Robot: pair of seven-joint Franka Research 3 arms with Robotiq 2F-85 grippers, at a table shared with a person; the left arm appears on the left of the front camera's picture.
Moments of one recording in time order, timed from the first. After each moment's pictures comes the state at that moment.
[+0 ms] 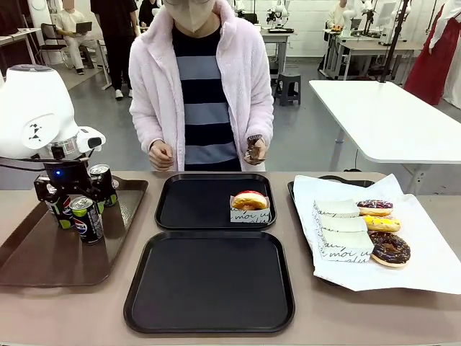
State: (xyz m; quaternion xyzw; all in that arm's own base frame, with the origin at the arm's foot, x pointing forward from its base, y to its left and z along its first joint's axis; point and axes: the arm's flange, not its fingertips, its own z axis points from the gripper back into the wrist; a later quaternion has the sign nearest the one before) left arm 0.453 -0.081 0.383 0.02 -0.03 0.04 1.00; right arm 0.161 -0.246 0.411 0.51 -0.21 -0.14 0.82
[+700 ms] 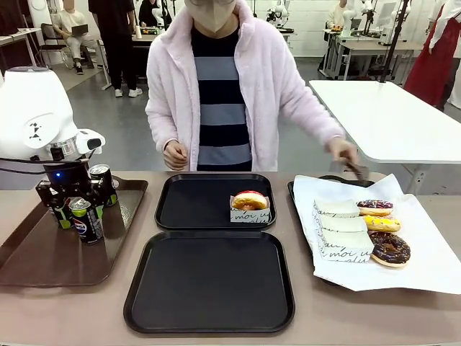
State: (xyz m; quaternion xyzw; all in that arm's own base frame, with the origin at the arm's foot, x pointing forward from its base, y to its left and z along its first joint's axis) left arm 0.450 -0.080 0.379 0.01 -0.02 0.04 1.00; right arm 0.161 -0.246 0.411 0.51 -0.21 -0.14 0.82
